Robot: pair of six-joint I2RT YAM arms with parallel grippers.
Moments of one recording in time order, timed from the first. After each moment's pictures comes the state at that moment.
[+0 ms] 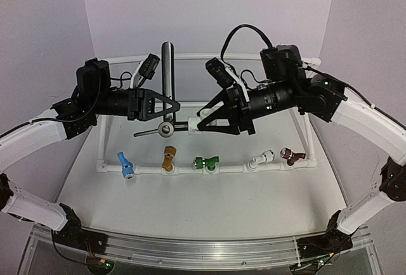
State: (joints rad) left arm -0.72 1.24 1.13 0.06 0.92 -0.57; right arm 0.97 1.47 1.62 -0.55 -0.60 -0.25
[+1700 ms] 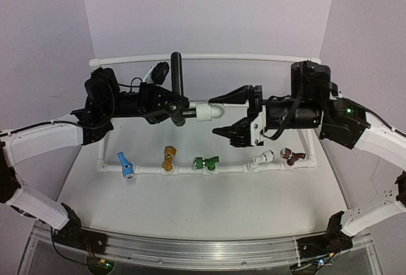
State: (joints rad) left arm -0.72 1.34 1.04 0.50 0.92 -1.17; right arm 1.03 1.26 1.34 -0.28 -0.33 -1.34
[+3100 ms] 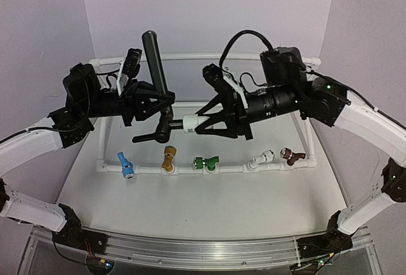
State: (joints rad) left arm -0.73 1.16 1.03 0.32 0.86 -0.24; right arm 1.01 1.47 1.60 -0.54 -0.54 -0.32
